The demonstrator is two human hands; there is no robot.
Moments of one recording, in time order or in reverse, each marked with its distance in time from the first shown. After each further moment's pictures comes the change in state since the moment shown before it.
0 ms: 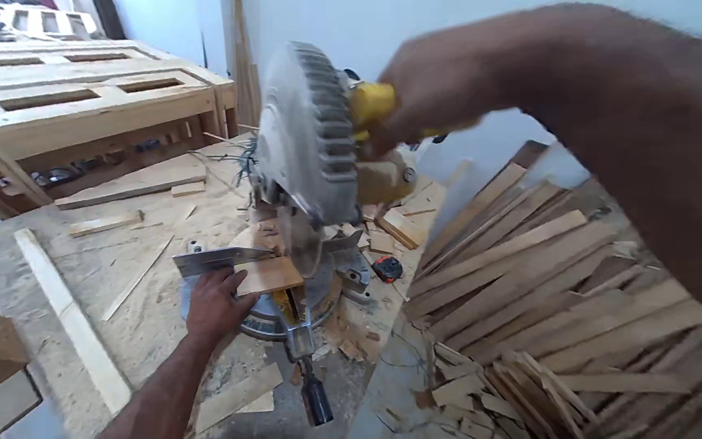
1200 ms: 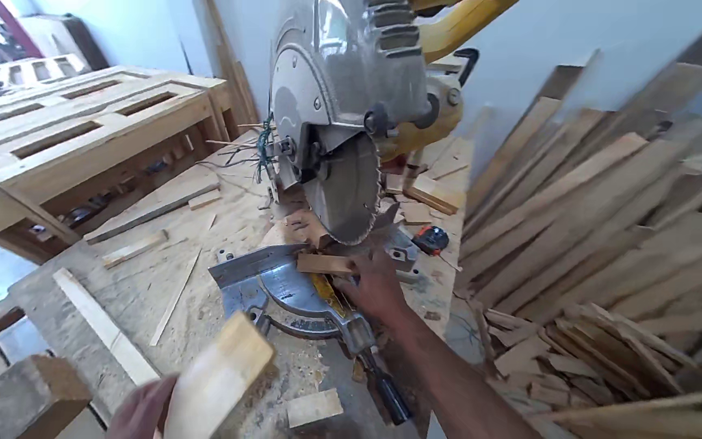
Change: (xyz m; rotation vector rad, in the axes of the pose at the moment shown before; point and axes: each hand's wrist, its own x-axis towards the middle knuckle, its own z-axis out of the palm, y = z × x) left_hand -0.148 -0.065 -0.178 -0.219 -0.212 -0.035; right_hand 0.053 -0.037 0.414 0.493 0.399 0.334
